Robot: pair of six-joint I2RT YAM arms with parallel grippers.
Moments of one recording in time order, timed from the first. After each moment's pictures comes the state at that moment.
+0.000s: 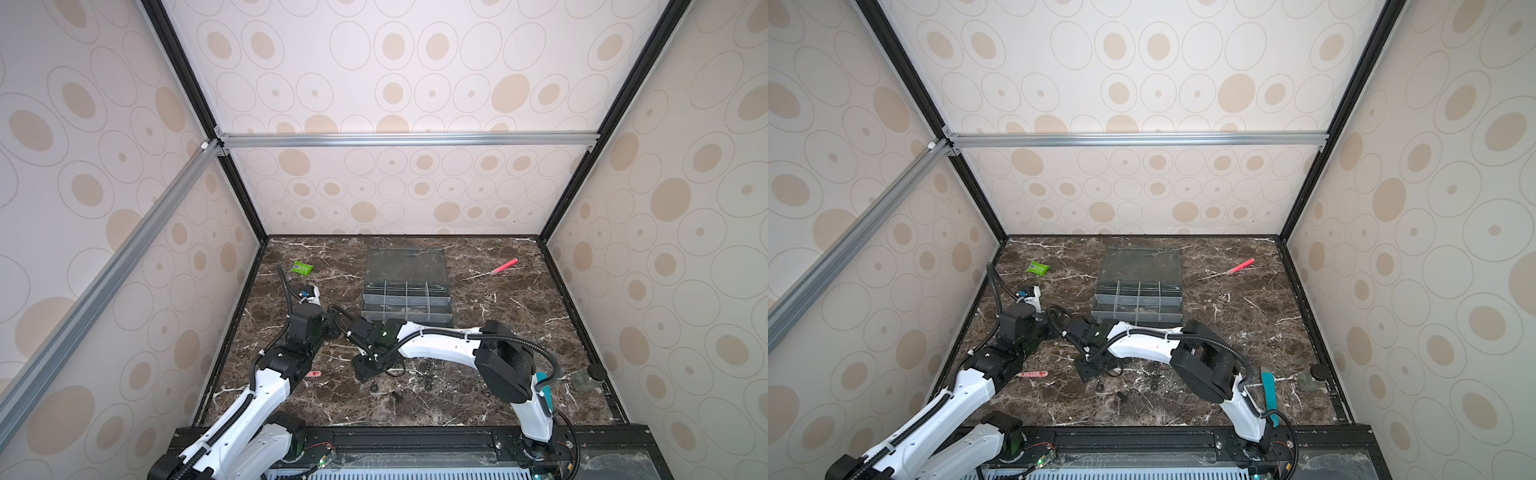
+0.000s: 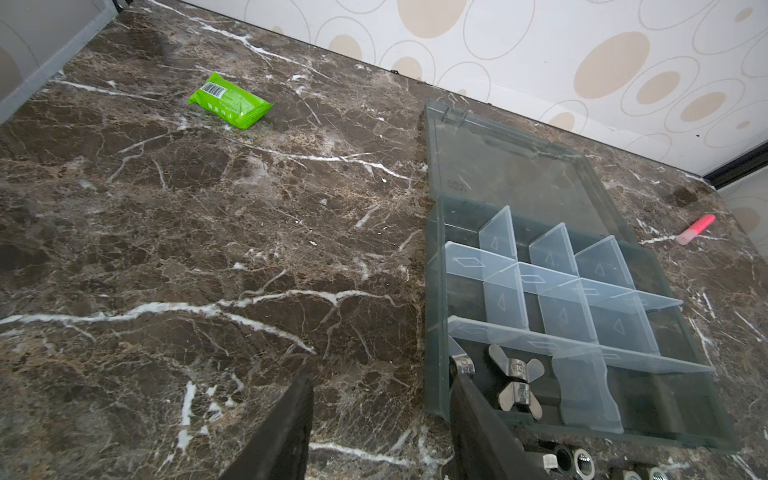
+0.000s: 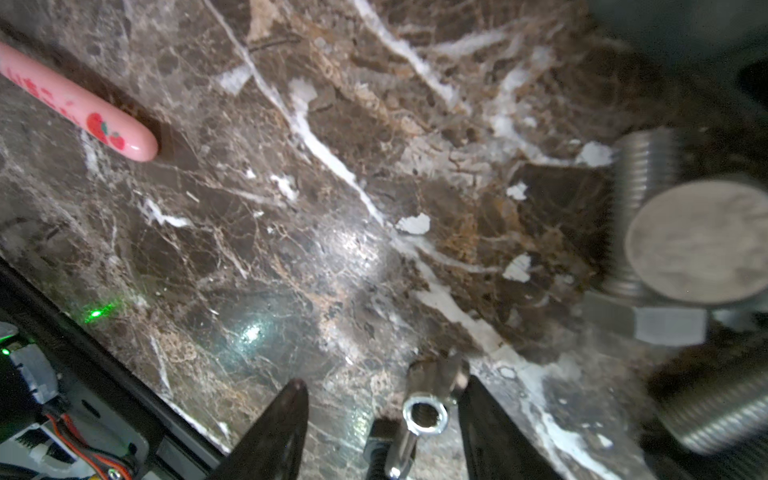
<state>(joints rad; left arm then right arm) -0.34 0.89 0.53 -0.21 -0.19 -0.46 1.14 2.10 1.59 -0.75 -0.10 0.58</state>
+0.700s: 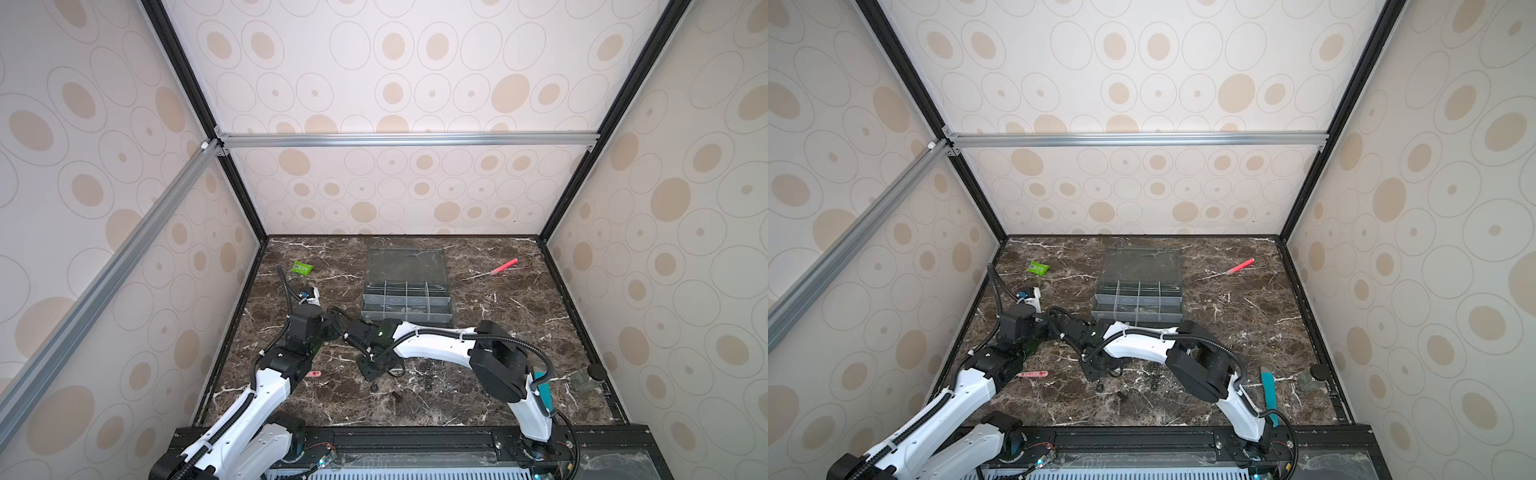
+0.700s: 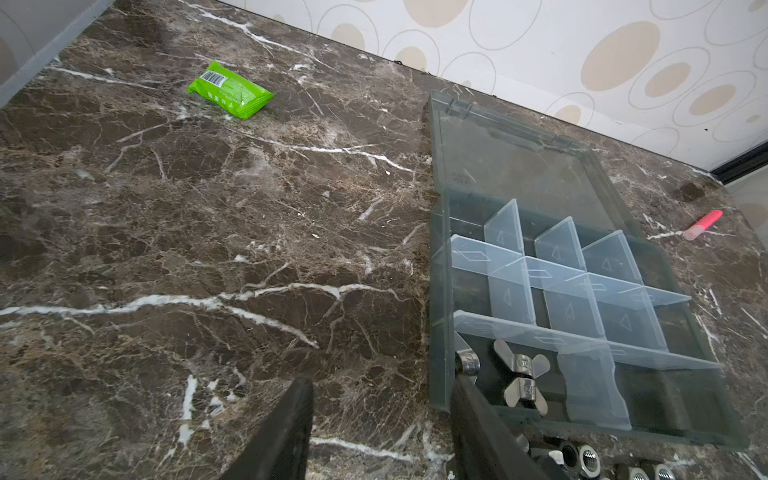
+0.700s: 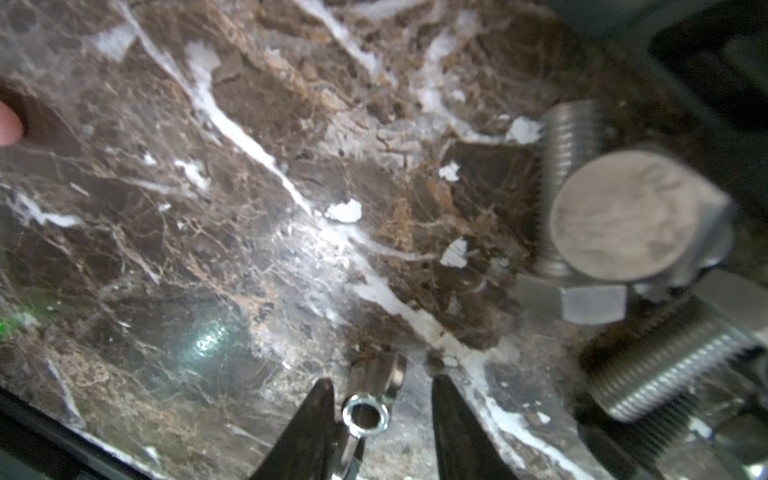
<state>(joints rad) -0.33 0.89 0.52 -0.21 -0.17 -0.46 1.14 2.14 1.63 -0.84 -0.02 0.57</state>
